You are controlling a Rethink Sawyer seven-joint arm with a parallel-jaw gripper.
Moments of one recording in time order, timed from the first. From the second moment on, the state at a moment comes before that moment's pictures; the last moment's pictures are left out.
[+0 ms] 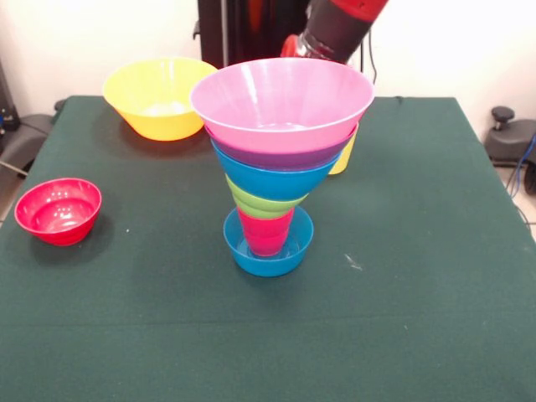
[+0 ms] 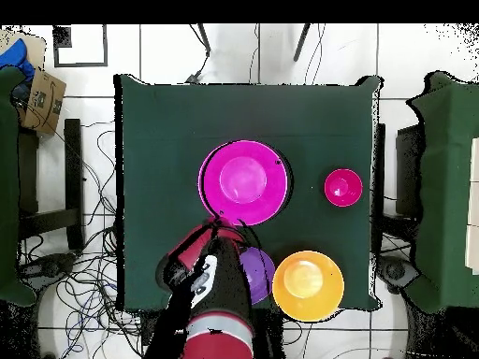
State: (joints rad) arm 0.06 -0.59 -0.06 1.82 -0.77 0.50 2.29
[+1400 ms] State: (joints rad) arm 0.08 -0.41 -0.16 1.78 -0.80 0.32 2.29
